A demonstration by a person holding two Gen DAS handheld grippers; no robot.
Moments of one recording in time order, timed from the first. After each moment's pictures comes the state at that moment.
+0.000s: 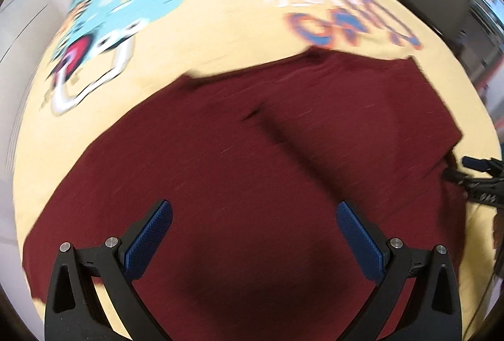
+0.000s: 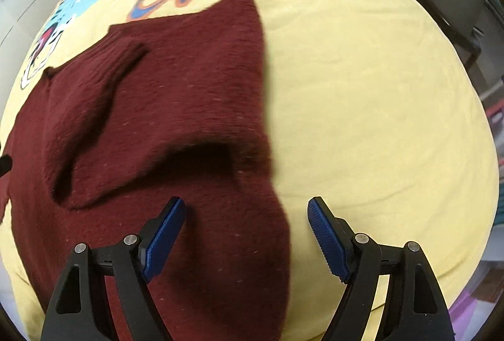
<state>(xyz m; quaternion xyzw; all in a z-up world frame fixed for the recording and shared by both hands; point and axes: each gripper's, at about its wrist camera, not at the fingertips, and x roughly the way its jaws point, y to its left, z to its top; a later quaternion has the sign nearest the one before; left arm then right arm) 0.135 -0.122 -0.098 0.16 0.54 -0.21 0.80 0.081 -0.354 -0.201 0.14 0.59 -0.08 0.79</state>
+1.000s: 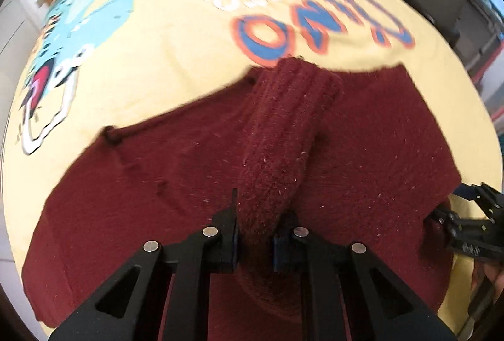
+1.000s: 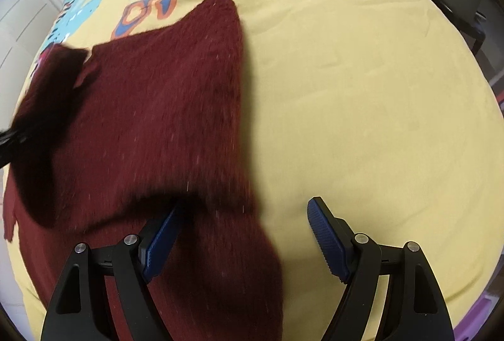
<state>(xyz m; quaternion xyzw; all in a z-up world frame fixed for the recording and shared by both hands) 0.202 -0.176 -0.132 0.16 0.55 -0.22 0.79 0.093 -0.378 -0.215 0.17 0.57 -0.08 0.80</state>
